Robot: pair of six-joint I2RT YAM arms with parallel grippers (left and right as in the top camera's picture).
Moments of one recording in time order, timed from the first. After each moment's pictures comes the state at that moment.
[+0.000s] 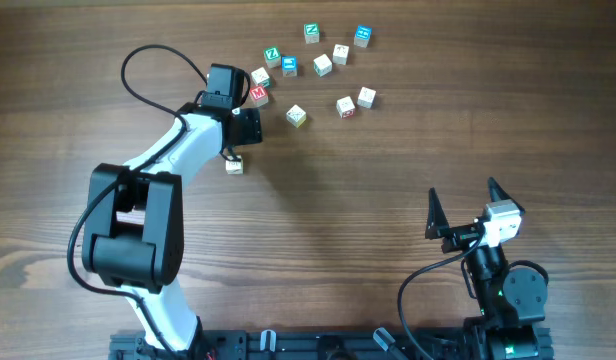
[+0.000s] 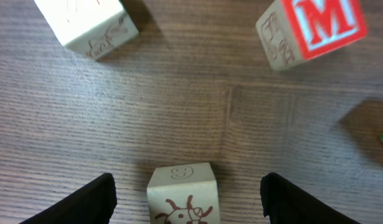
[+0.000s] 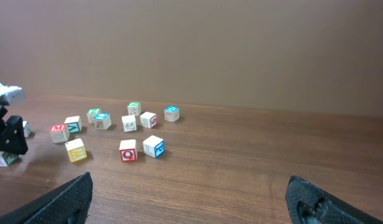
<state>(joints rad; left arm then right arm) -0.20 1.95 1.22 -0.42 -0.11 -0.29 0.09 0.02 0.01 0.00 -0.09 -0.01</state>
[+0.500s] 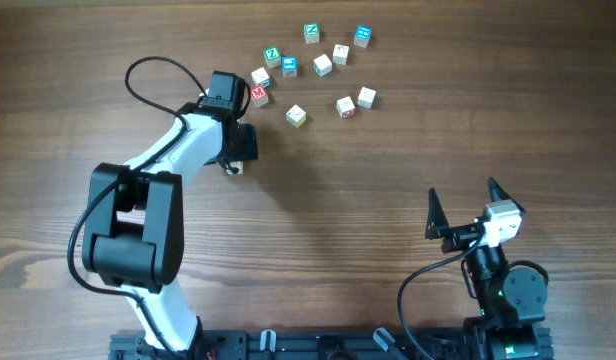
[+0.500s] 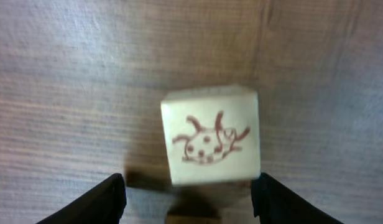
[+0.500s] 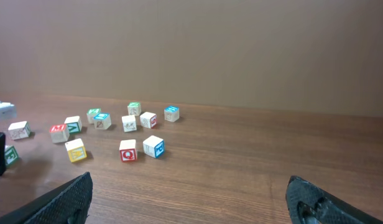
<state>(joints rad) -0.20 1.95 1.22 -0.60 -0.09 -0.29 0.09 0.02 0.01 0.00 -0.09 -0.01</state>
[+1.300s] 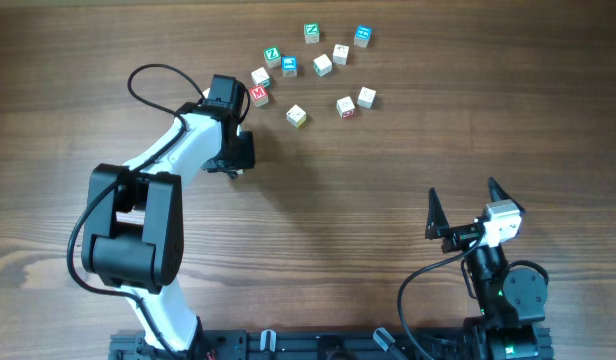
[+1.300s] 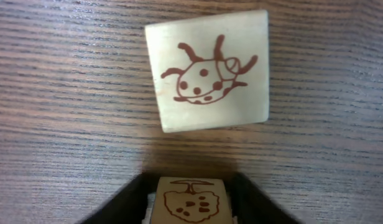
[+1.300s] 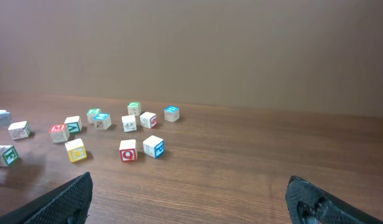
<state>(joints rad) -0.20 1.95 1.22 -0.69 -0.05 -0.28 0.09 0.02 0.01 0.00 -0.09 -0.01</state>
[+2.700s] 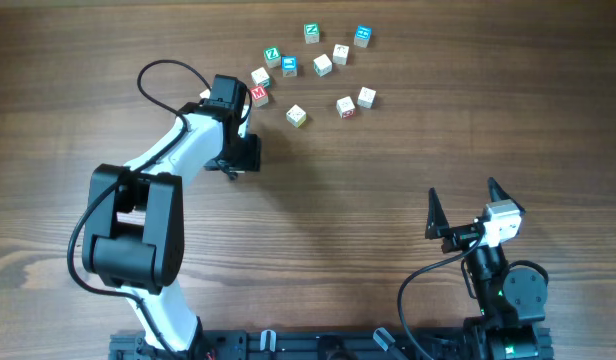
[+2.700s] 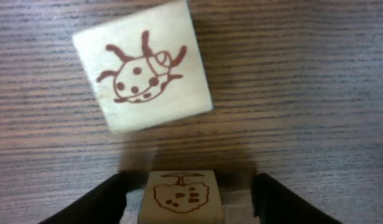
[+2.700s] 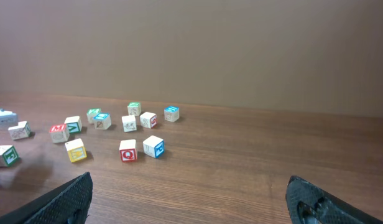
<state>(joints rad) -0.21 1.95 1.22 -0.69 -0.01 -0.15 0.09 0.02 0.01 0.00 -0.09 -0.01</state>
